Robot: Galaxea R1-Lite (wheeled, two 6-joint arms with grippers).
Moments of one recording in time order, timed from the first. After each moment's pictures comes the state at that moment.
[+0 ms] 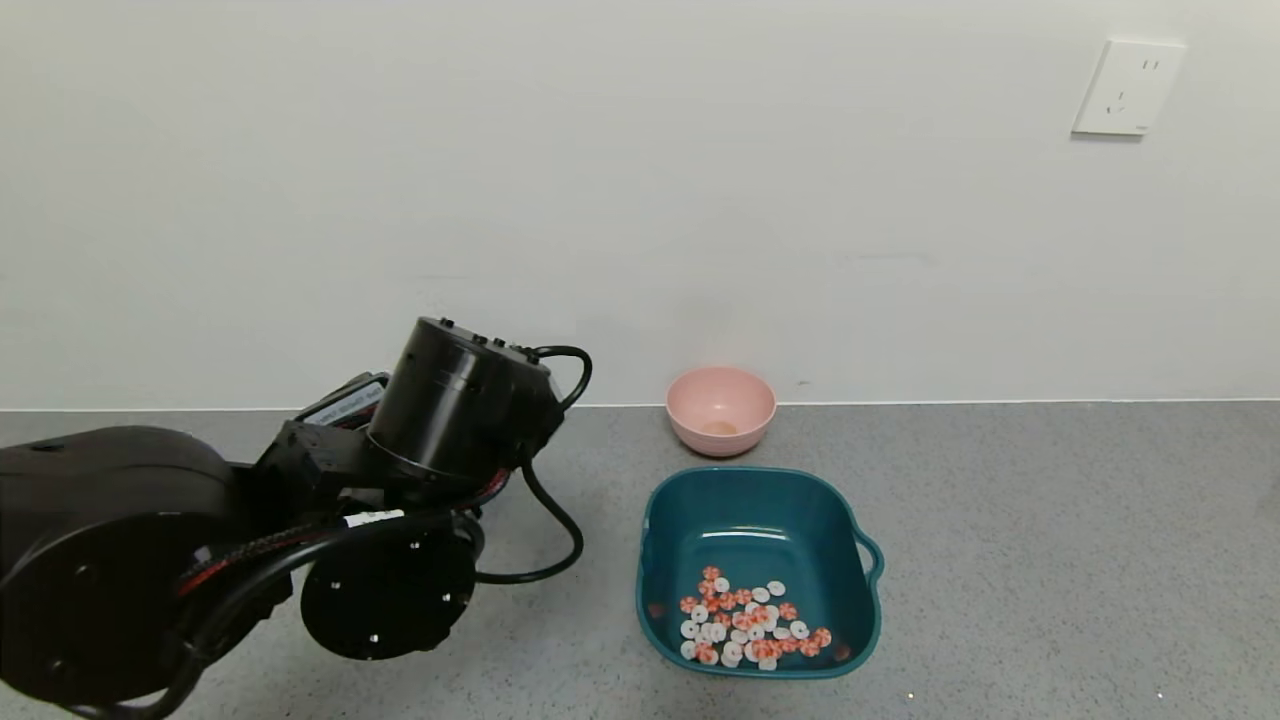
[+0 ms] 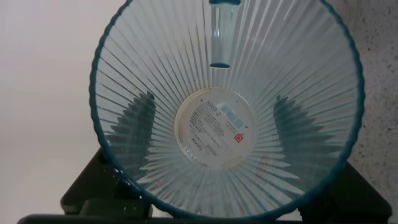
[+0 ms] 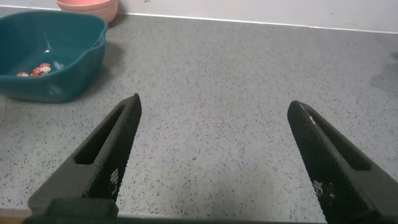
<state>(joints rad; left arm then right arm) -0.72 1.66 -1.01 0.02 1.16 0.65 -0.01 0.00 0.00 0.00 0.02 -0.02</state>
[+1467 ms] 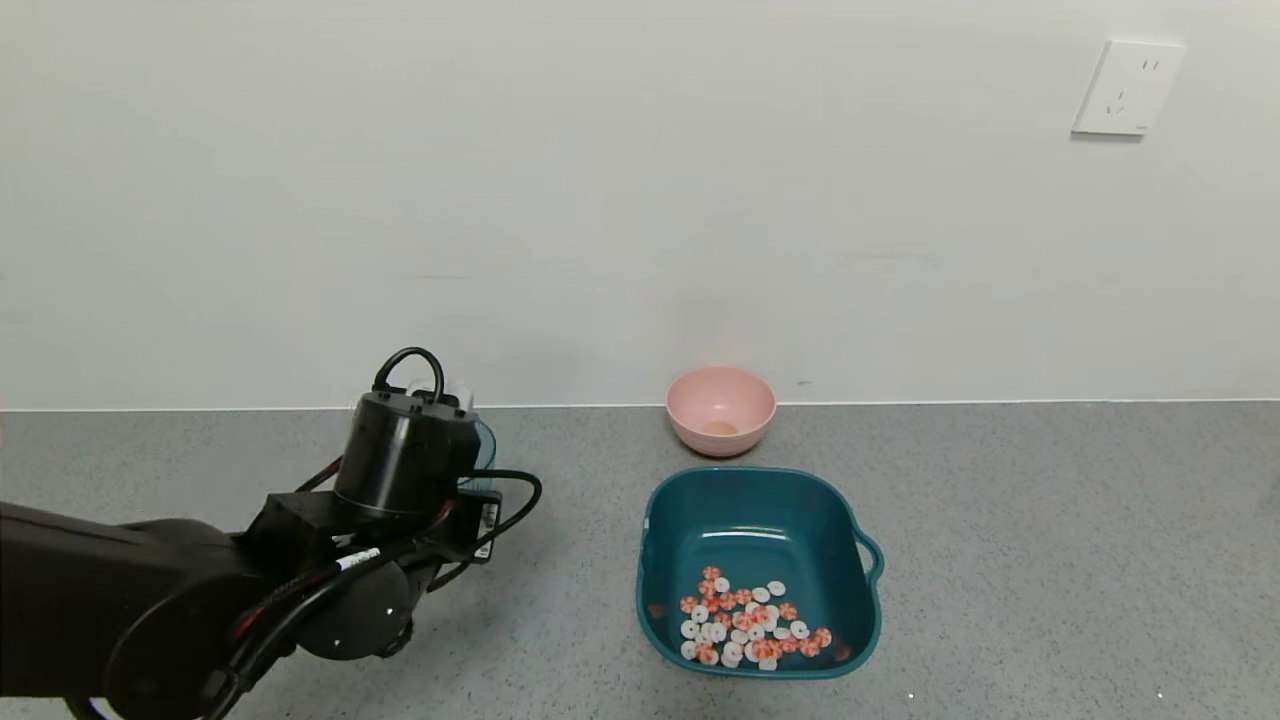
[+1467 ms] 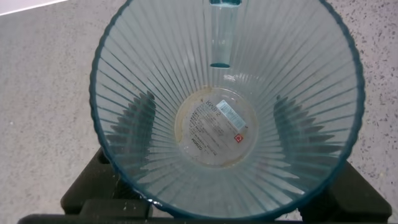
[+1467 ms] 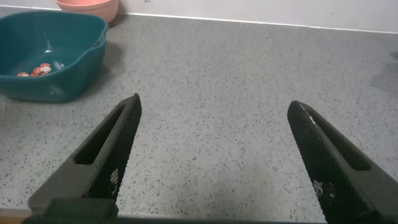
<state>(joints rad) -0.52 1.72 -0.74 -0.36 0.69 -0.11 -0.01 0.00 0.00 0.00 0.02 -0.02</state>
